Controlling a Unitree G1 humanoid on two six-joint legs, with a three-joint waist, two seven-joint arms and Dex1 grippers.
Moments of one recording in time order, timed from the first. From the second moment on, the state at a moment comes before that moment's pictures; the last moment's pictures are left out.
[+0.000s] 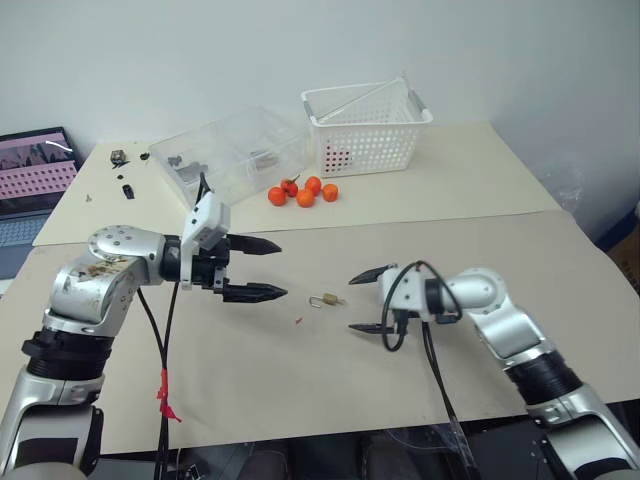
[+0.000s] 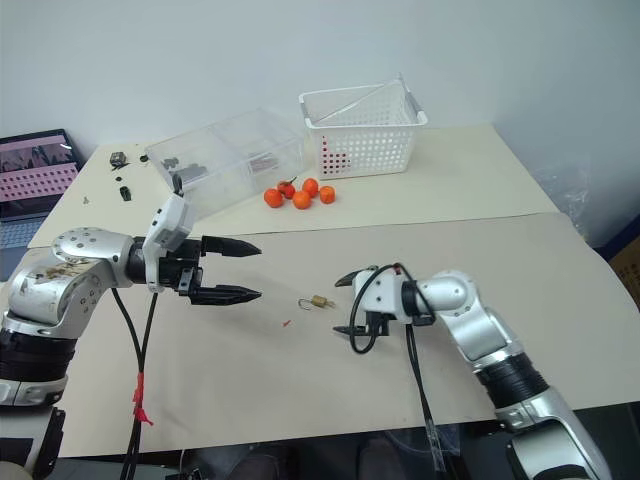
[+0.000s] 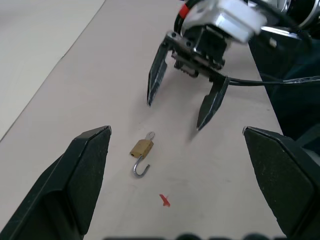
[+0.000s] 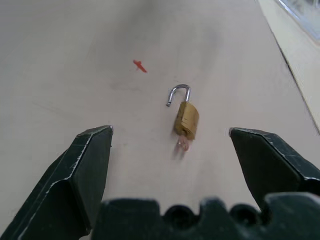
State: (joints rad) left arm -0.56 0.80 -0.05 -0.09 -0.53 0.61 -1.31; right arm -0.47 -0.69 0.29 -0.08 0.12 0.14 1.15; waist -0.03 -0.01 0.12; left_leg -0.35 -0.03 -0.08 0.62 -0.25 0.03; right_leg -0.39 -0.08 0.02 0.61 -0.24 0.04
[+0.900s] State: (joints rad) left arm -0.58 0.76 0.03 -0.02 -0.44 0.40 -1.21; right arm -0.49 -0.91 -0.06 -0.21 0.55 0.60 1.24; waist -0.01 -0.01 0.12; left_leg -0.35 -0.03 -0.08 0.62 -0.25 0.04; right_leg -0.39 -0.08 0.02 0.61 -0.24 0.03
